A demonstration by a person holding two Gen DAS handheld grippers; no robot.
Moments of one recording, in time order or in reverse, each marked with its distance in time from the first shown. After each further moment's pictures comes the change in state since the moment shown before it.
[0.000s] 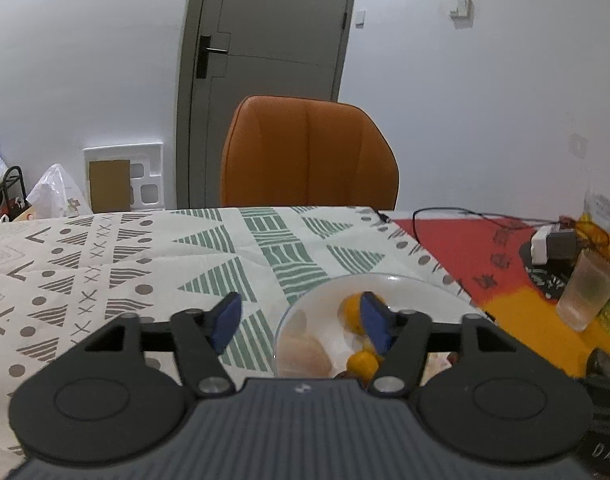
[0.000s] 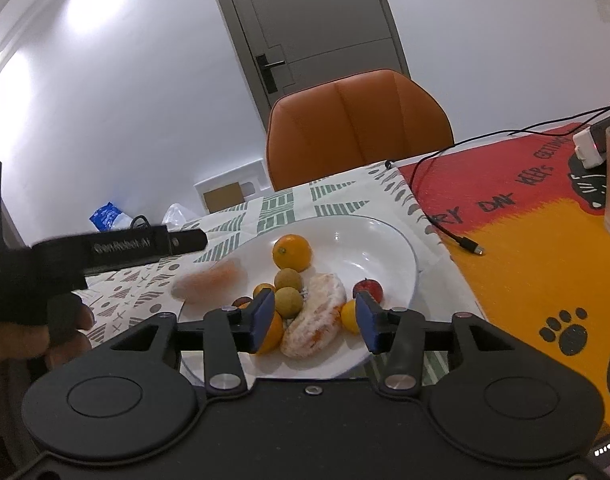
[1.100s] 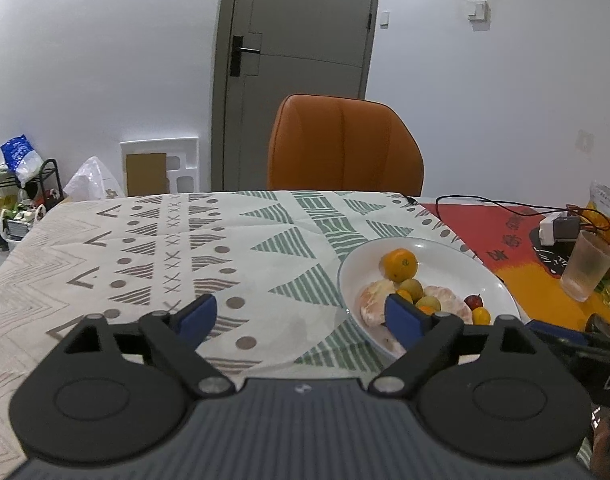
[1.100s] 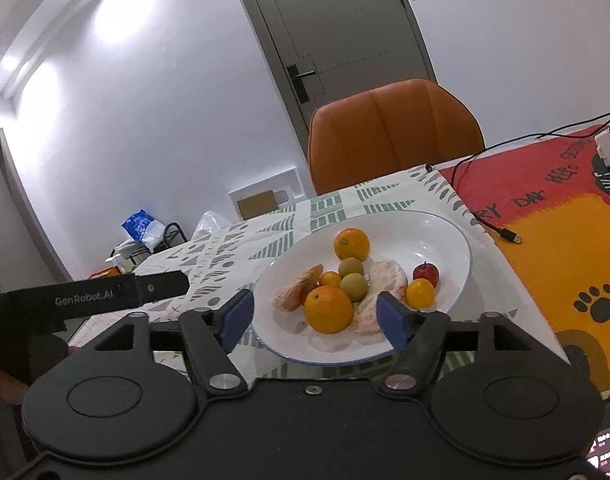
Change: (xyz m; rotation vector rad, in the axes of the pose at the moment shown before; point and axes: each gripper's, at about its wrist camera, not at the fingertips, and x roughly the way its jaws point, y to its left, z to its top) left arm -0.084 0.031 -0.028 -0.004 0.018 0.085; right arm -0.030 0.033 -0.015 -0.001 -0.037 0.094
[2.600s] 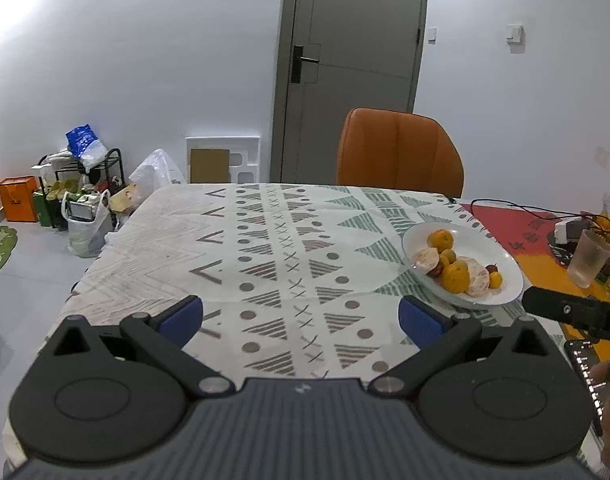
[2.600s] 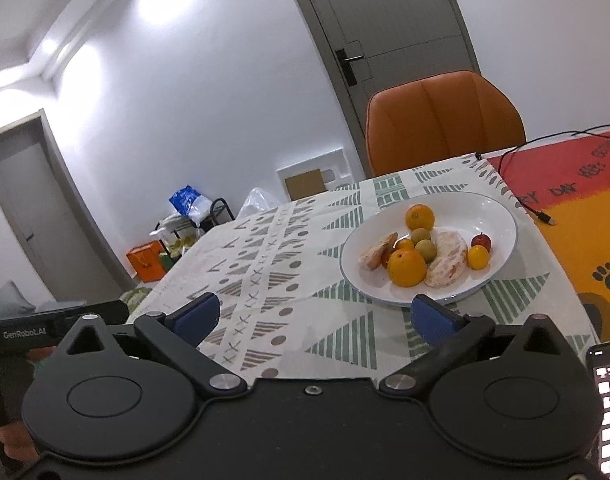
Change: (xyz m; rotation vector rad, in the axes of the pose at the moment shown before) left arm -0.139 0.051 -0.033 -0.056 -0.003 0.137; right arm -0.057 0.052 -0.010 -0.043 0.072 0.112
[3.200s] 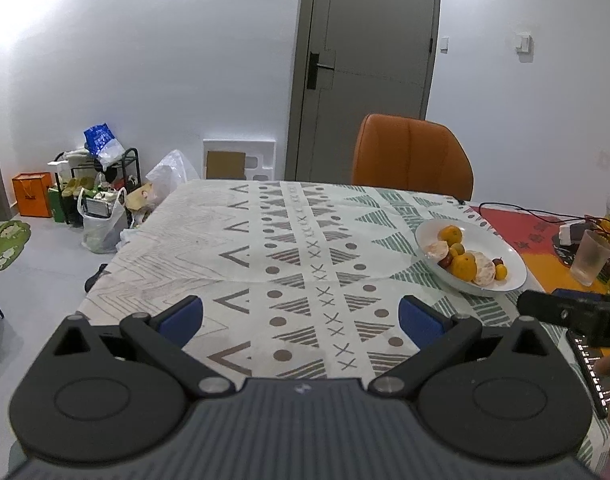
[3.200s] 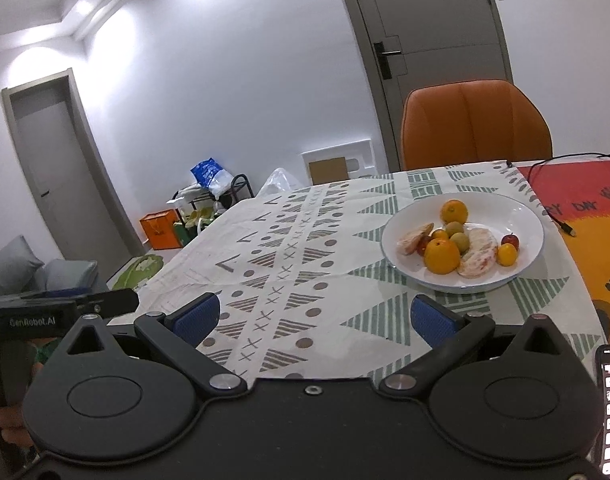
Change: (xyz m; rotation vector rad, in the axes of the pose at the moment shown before) left arm -0.034 0.014 -0.023 -0.022 -0.031 0.030; right arm -0.013 0.040 -0.012 -0.116 0.041 0.037
